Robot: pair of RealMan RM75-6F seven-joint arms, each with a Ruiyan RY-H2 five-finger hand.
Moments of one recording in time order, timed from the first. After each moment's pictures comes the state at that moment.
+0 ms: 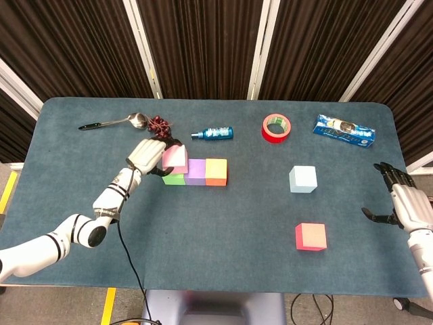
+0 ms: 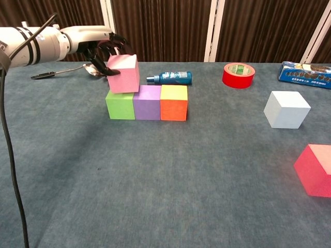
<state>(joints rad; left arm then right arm) -1.00 -1.47 -0.29 -1.18 1.13 0.64 -0.06 0.32 -0.80 0.13 -1.88 -1.09 1.09 0.09</state>
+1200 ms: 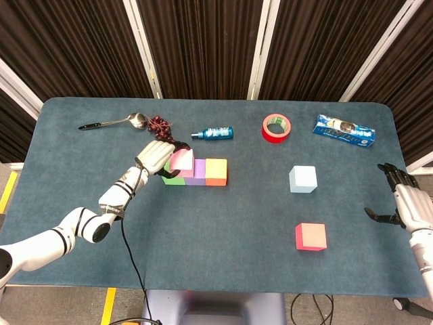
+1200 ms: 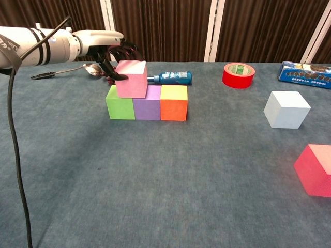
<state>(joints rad) -1.06 -1.49 -0.25 -1.12 1.20 0.59 -0.16 0.30 -0.80 0.15 -1.88 -1.06 1.08 0.07</state>
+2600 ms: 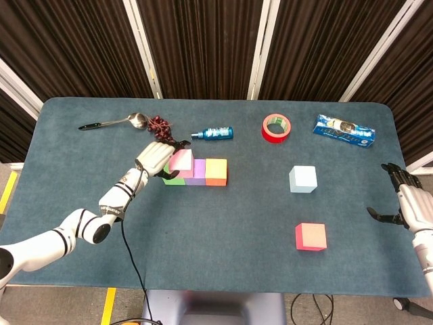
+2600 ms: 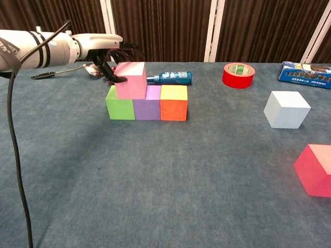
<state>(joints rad) -1.06 -1.49 -0.23 -1.12 1.17 0.59 -0.10 0.29 -0.80 0.16 -1.86 -1.07 1.07 0.11</state>
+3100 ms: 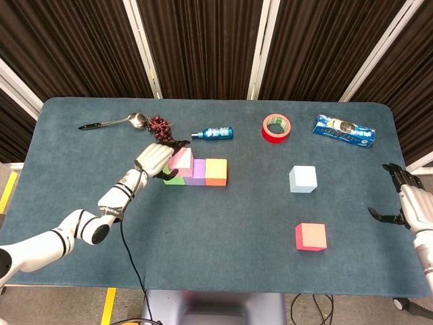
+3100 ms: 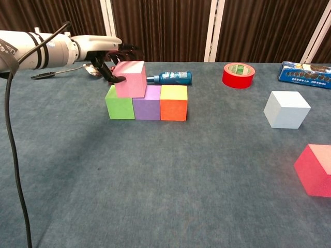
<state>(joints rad) -1.06 -1.48 -0.23 -1.14 1.16 0.58 -0.10 0.28 -0.80 0.16 -1.86 -1.06 1.07 0.11</state>
